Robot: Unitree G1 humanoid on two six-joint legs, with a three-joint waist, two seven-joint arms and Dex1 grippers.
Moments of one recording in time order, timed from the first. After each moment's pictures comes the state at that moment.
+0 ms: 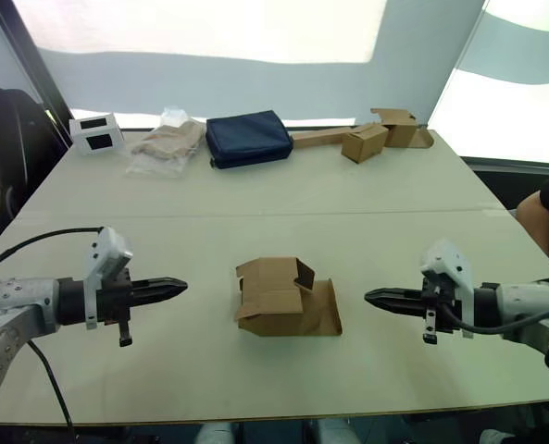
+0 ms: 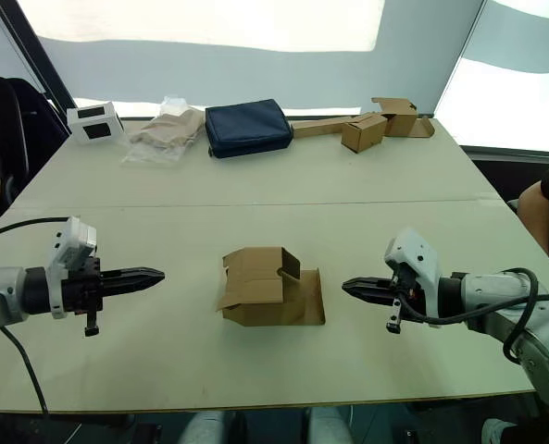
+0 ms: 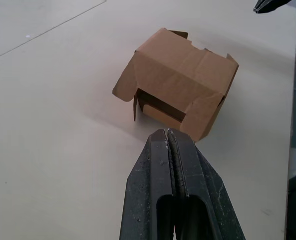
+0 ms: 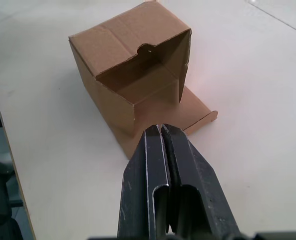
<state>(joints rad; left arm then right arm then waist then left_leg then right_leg) -0.05 0.97 0.33 -0.39 -0.77 0.72 -1.05 -0.07 -0.98 -0.23 -0.55 0.74 0.79 0.91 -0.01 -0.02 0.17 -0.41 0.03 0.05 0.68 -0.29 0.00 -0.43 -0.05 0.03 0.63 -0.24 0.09</state>
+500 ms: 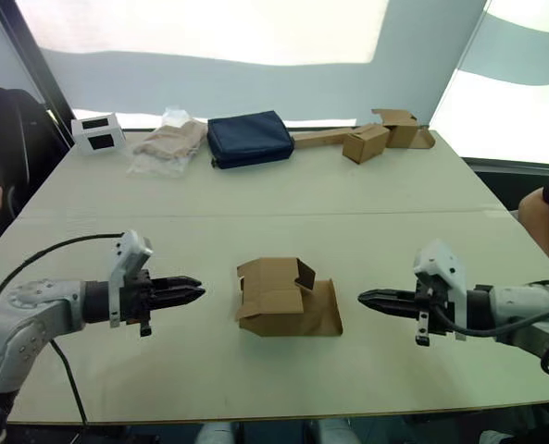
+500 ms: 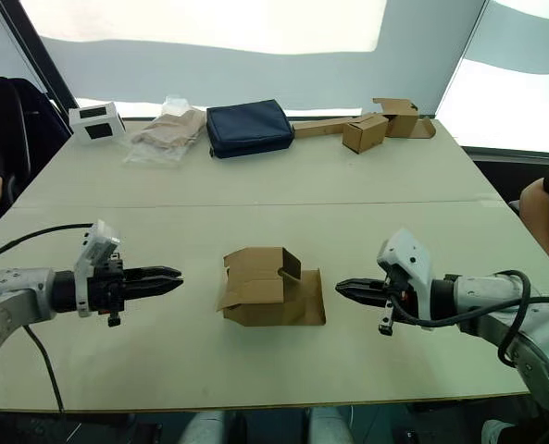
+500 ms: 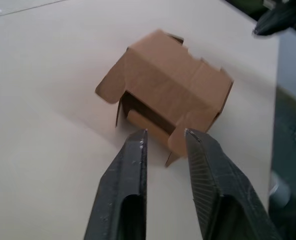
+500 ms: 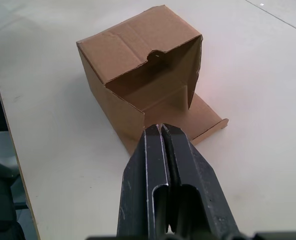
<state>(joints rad) -0.21 0.81 0.22 -0.28 -0.91 0.96 -0.92 -0.04 -0.96 -0.22 -0.61 0.76 0.83 0.85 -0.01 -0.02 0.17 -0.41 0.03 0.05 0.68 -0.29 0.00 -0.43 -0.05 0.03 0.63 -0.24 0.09</state>
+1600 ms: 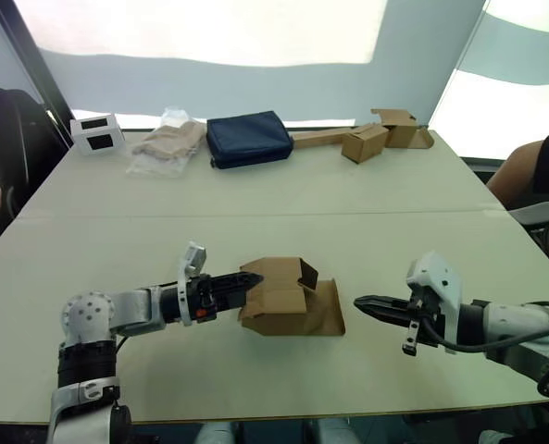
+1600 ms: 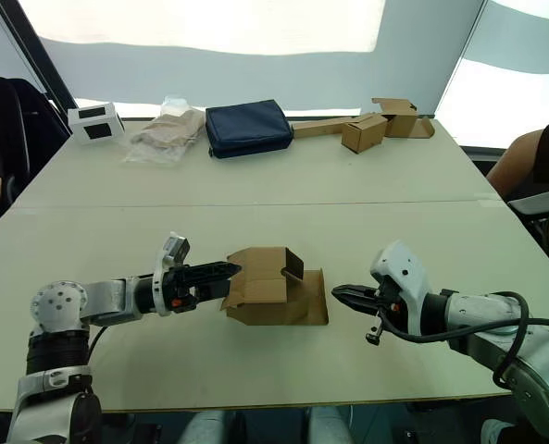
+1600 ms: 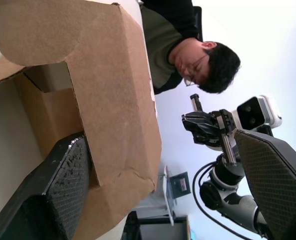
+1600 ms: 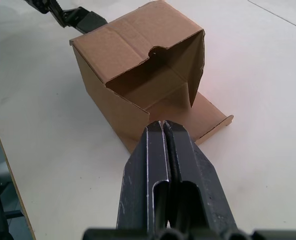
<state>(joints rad) -0.46 0.34 0.37 0.18 -1.36 1.58 -0.36 0.03 -0.92 -0.24 -0.71 0.79 0.85 0.69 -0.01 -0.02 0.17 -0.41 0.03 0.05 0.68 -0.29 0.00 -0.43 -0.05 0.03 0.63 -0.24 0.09</state>
